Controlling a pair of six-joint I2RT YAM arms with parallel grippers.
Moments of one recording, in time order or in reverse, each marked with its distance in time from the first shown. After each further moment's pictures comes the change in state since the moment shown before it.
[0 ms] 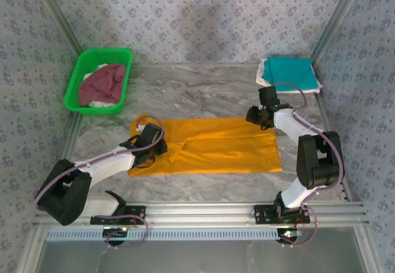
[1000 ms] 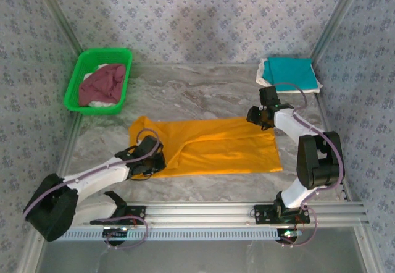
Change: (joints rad) left arm -0.092 -0.150 -0.097 -0.208 0.176 -0.116; right arm -0.003 -0.006 0.000 -0.010 0.007 -0.008
